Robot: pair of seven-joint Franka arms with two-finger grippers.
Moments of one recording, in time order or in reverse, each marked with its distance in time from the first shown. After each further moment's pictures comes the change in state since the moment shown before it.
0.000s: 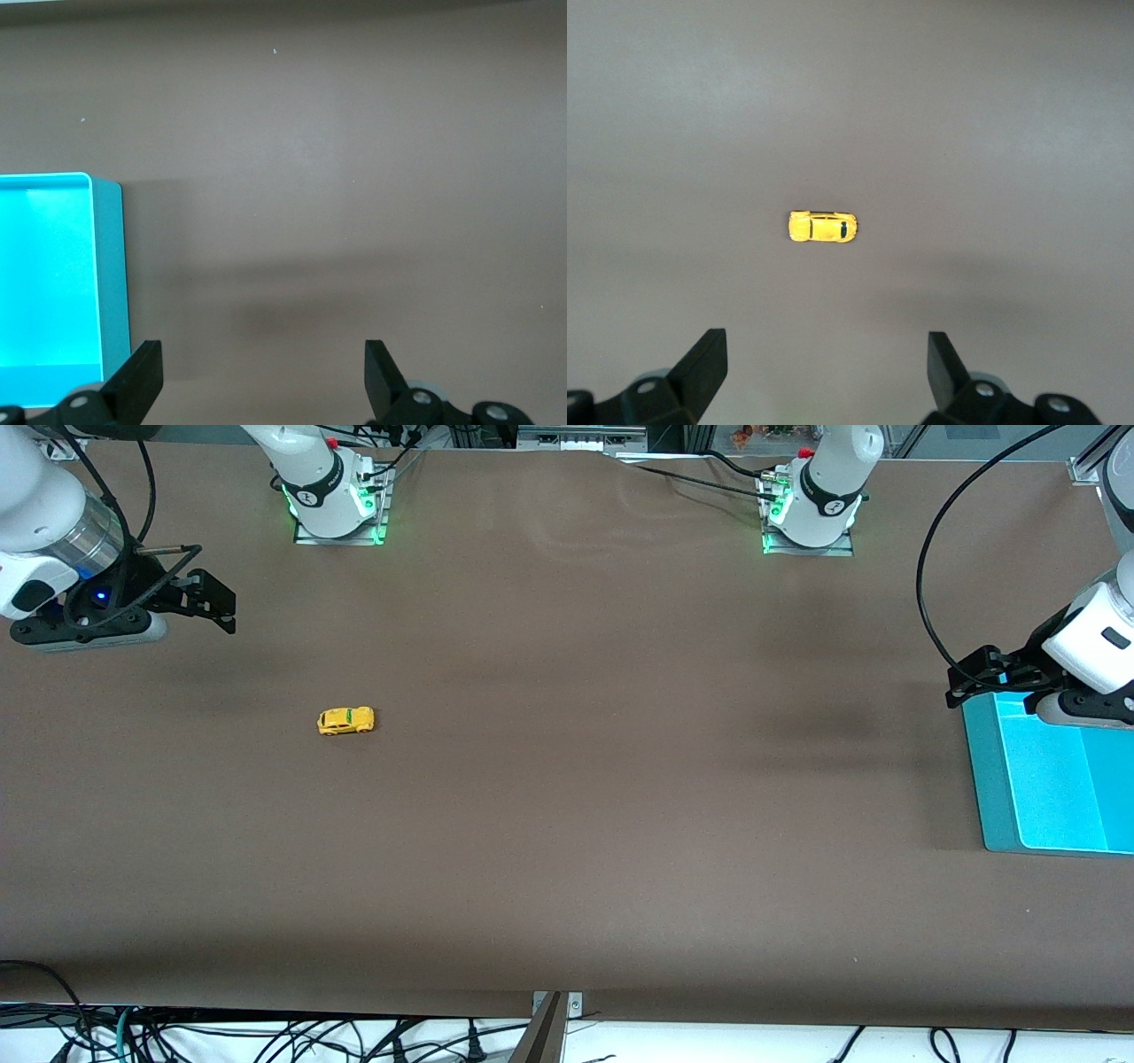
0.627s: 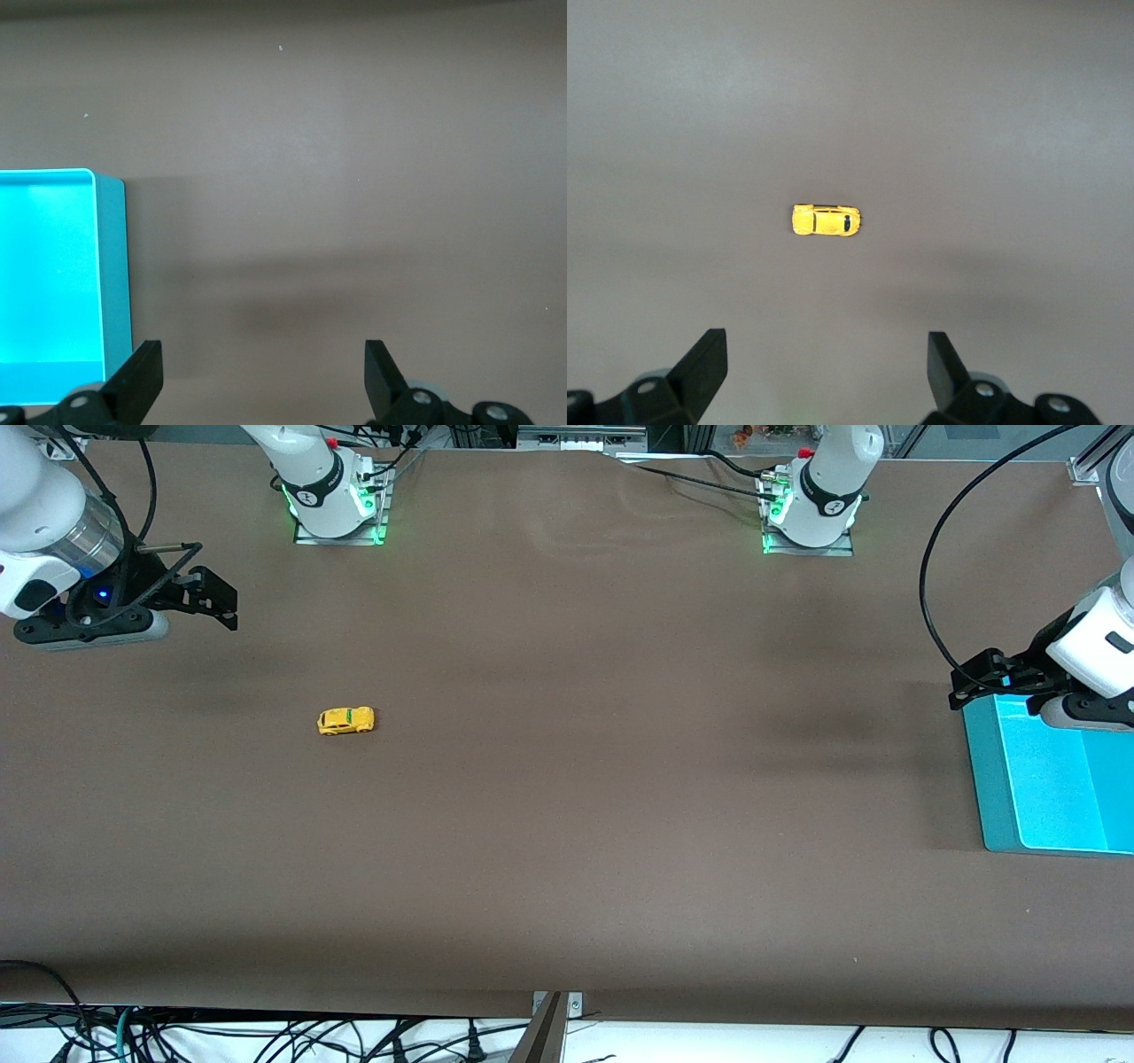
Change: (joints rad) left arm 0.008 0.008 0.003 0.000 0.000 0.000 0.000; right arm 0.001 0.000 -0.002 0.002 0.005 -0.017 -0.005
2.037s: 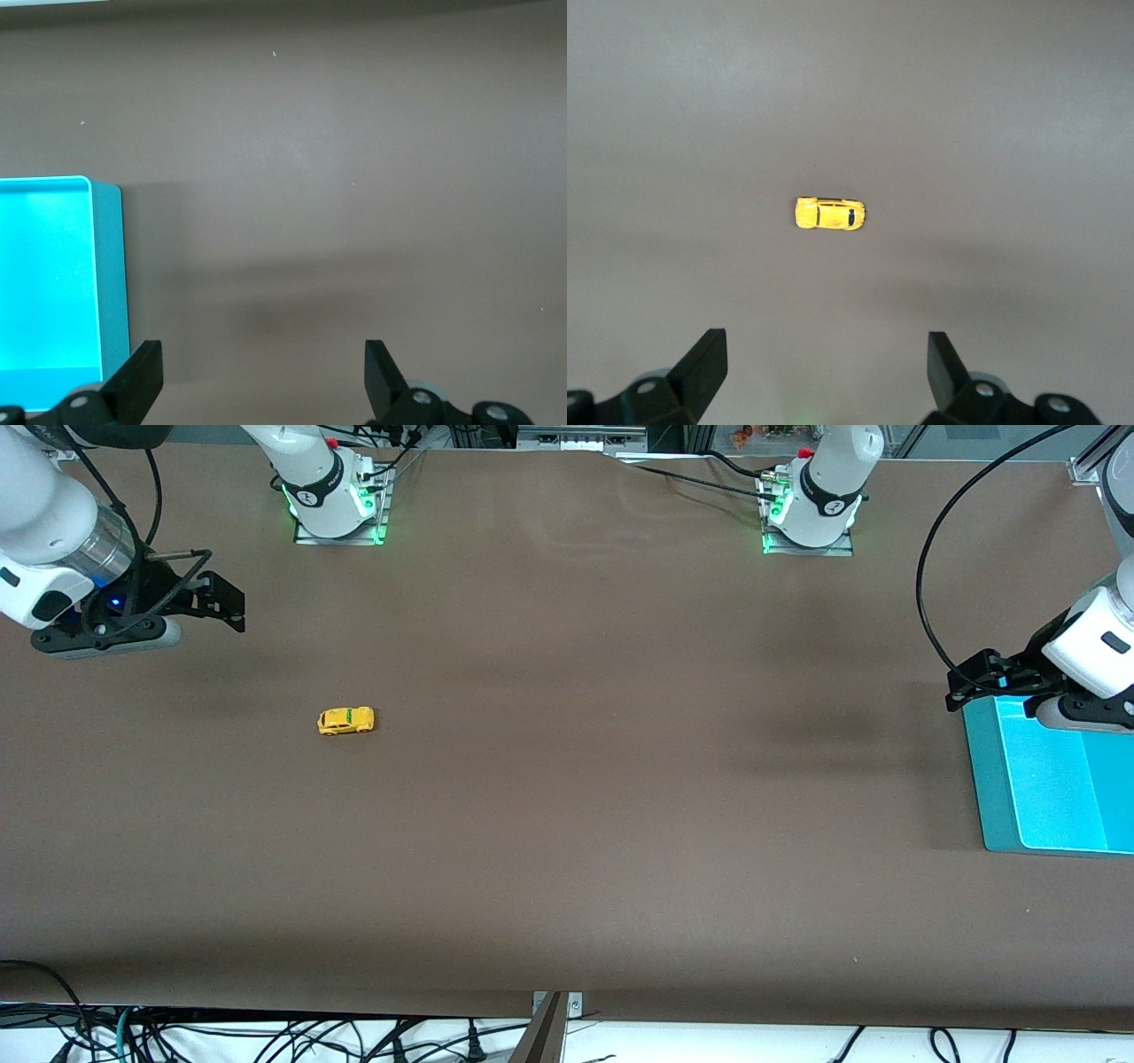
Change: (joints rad) left arm -0.011 0.005 -0.004 0.014 0.000 0.000 0.000; right arm 0.013 0.018 -0.004 0.000 0.000 -0.009 -0.006
